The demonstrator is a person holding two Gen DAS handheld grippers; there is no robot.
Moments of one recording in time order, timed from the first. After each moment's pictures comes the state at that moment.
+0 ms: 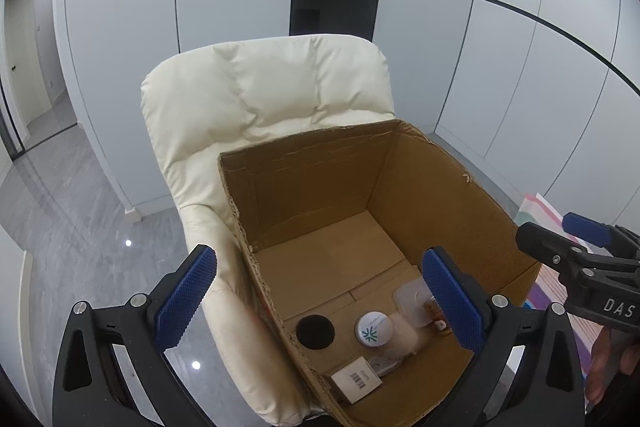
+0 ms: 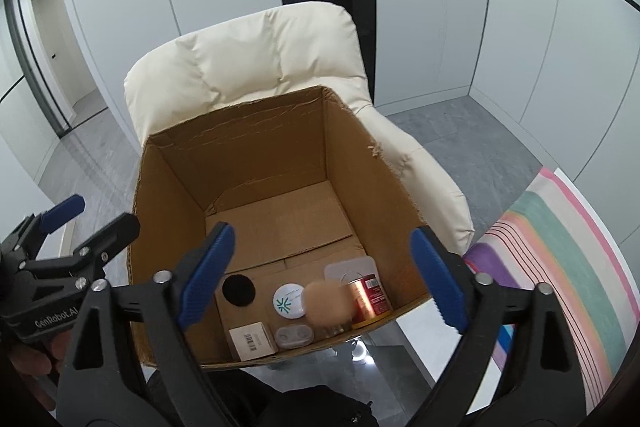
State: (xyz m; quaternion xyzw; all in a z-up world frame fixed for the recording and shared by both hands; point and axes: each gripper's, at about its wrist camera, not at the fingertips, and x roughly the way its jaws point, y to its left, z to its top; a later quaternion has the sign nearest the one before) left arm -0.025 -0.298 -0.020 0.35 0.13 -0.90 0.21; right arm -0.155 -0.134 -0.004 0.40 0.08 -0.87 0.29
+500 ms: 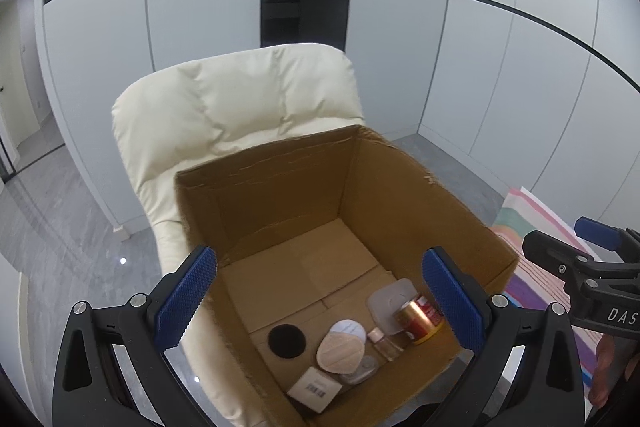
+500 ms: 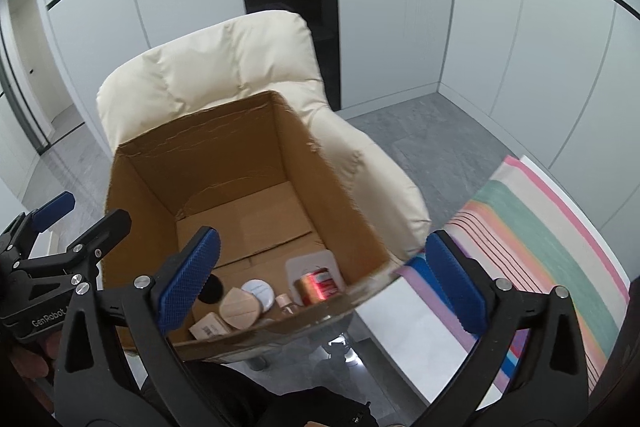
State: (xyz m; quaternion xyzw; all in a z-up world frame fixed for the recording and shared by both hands) left arm -0.048 -0.257 -0.012 0.34 0.10 -0.92 0.19; right arm -0.165 -0.084 0.001 0.39 0.07 -0.89 0.24
